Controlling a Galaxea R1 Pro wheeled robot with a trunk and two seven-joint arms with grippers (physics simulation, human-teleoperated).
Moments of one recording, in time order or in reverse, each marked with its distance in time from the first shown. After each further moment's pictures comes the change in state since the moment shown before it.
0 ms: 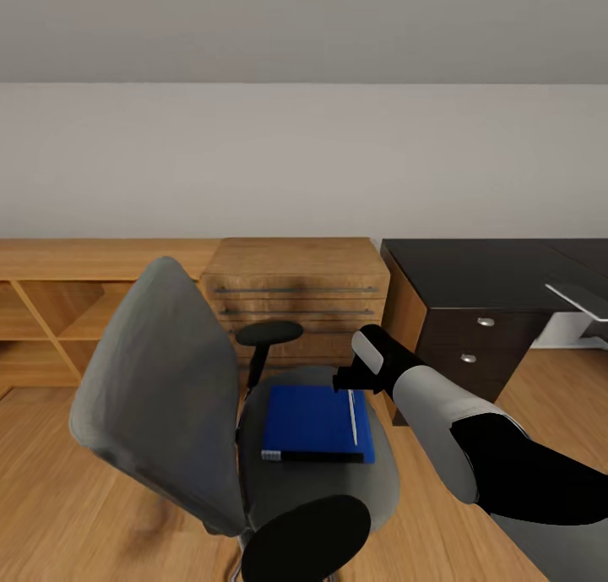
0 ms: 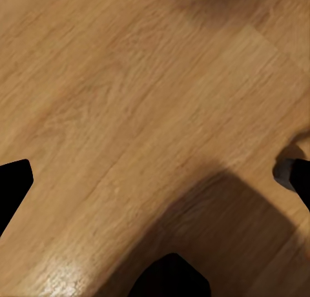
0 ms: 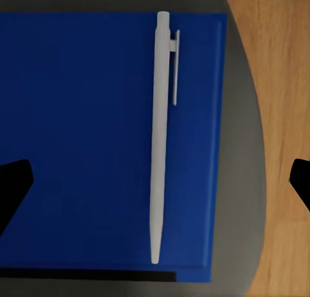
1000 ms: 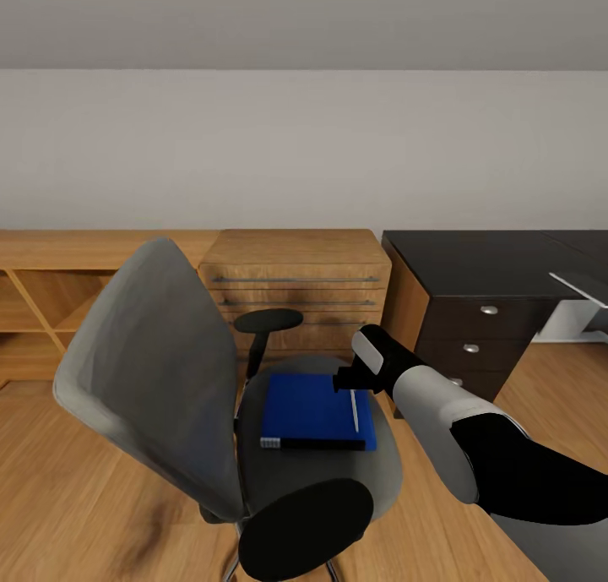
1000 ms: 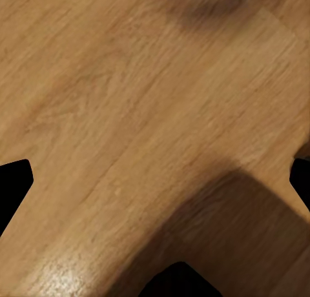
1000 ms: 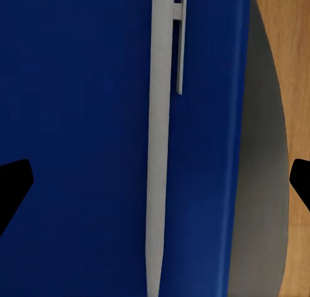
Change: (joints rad) left arm 0.000 0.000 0.000 0.000 0.000 0.000 0.000; right arm 0.000 0.000 0.000 0.000 0.000 0.000 0.000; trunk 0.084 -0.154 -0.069
